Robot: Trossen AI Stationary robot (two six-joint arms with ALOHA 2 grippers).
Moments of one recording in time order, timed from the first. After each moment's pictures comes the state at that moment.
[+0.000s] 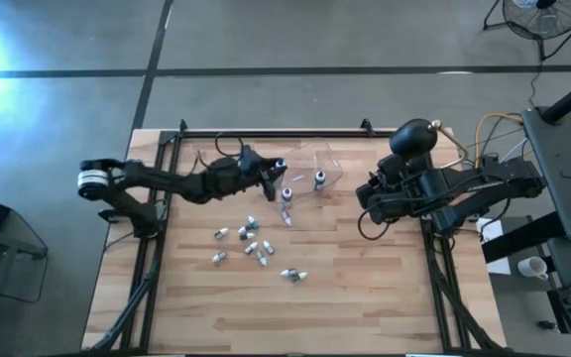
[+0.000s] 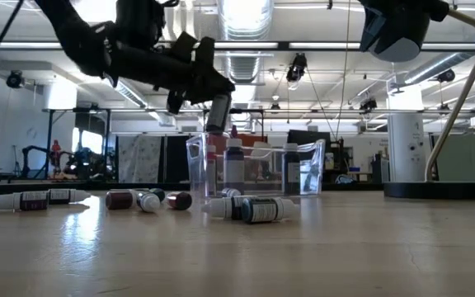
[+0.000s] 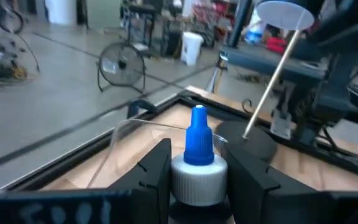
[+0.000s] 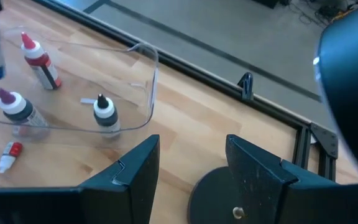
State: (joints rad) left arm 0.24 1.47 0.65 0.79 -0.24 -0.21; right arm 0.21 1.26 1.28 -1.40 0.88 1.19
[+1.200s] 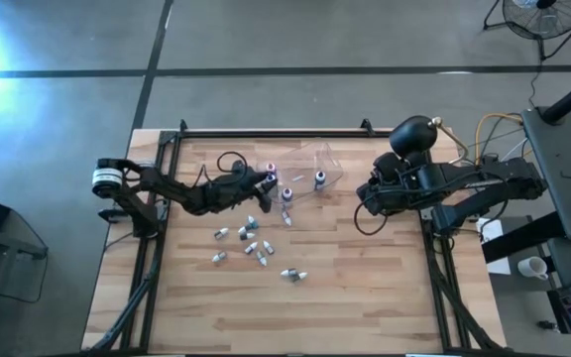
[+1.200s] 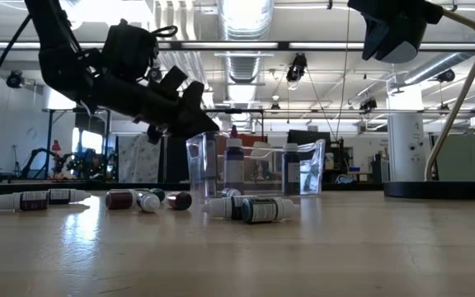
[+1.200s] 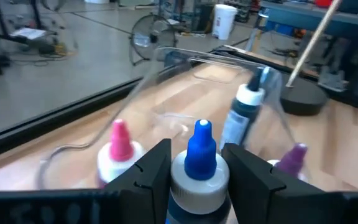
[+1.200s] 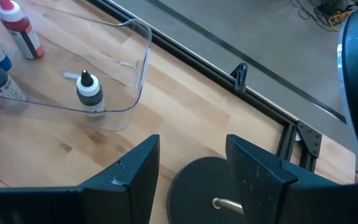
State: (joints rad) left arm 0.18 1.60 0.49 0.92 -0.39 -0.24; right arm 0.14 1.26 1.28 -1.41 0.81 1.04
